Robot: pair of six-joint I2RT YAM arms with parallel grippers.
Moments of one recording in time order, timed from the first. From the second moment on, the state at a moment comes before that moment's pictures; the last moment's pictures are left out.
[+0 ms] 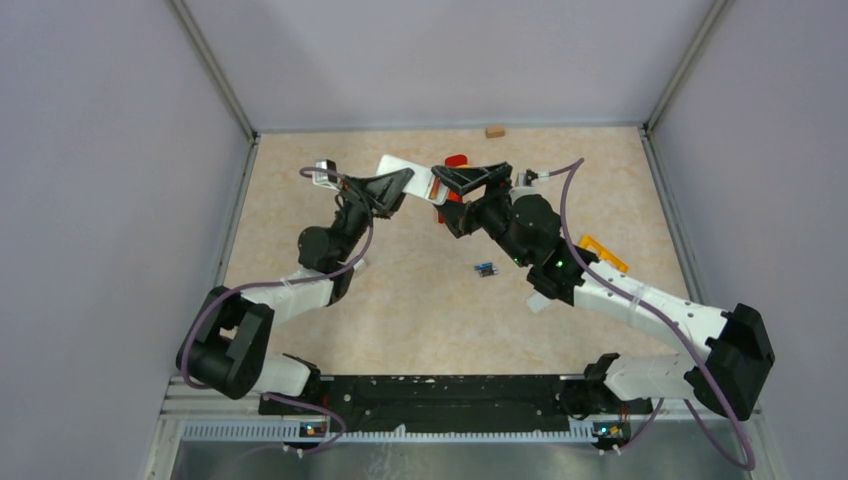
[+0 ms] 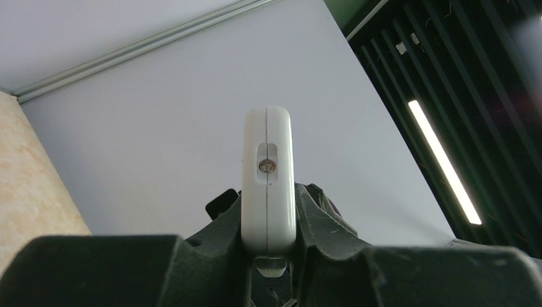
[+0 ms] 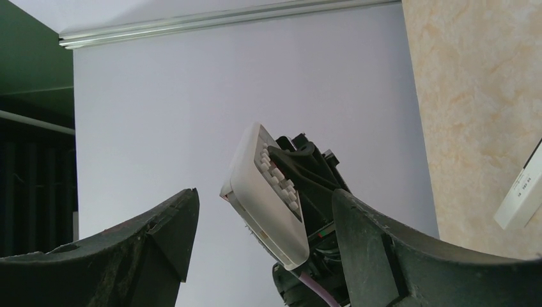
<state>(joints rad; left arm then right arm) -0.43 1.38 0.56 1.42 0.24 -1.58 0.87 1.21 0.94 0.28 0.26 1.67</state>
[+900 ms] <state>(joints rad) -0.43 1.39 0.56 1.47 0.25 -1.57 0.85 1.21 0.94 0.31 0.25 1.67</state>
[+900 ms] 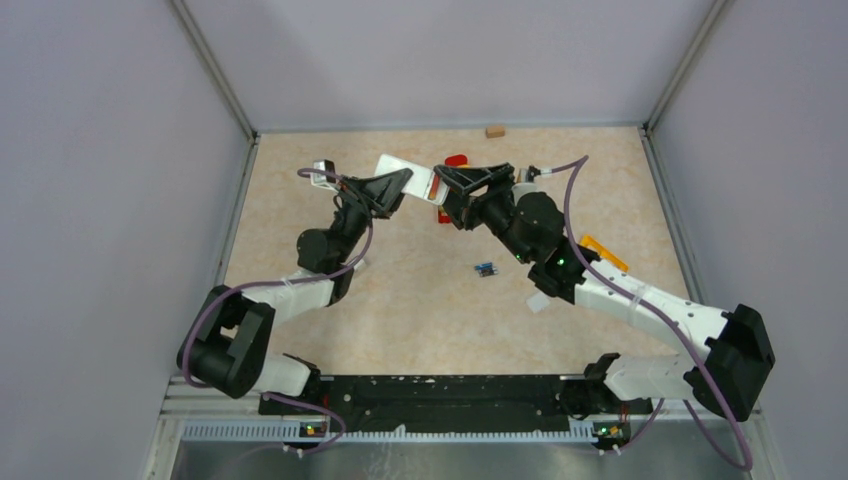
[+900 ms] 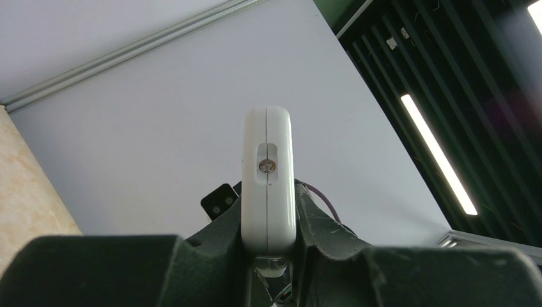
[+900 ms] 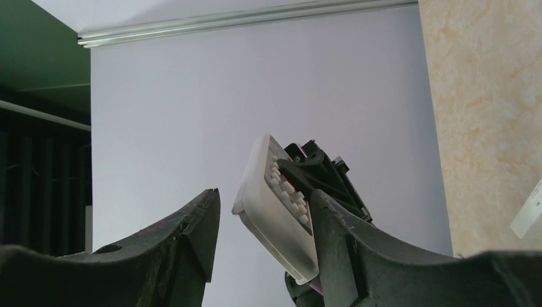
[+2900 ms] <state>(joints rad) -0.42 1.30 0.73 1.05 0.29 -1.54 0.80 1.23 0.97 0.35 0.18 1.50</state>
